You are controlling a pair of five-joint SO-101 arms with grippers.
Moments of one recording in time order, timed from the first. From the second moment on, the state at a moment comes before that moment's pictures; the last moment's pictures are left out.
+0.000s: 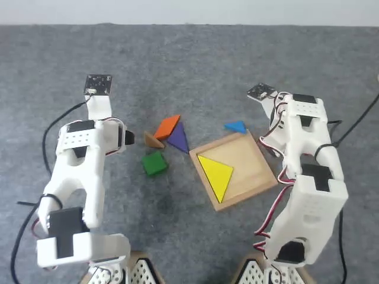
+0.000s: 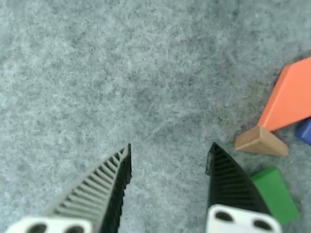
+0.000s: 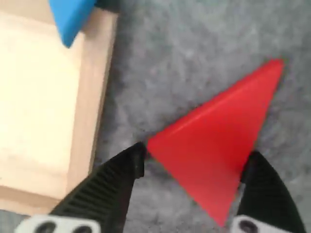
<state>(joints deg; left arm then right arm) -16.1 -2.8 37.7 48.4 -4.8 3.5 26.2 3.3 69.5 45.8</state>
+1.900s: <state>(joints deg) -16.1 -2.8 37.7 48.4 -4.8 -0.8 24.6 -1.8 76.5 27.5</state>
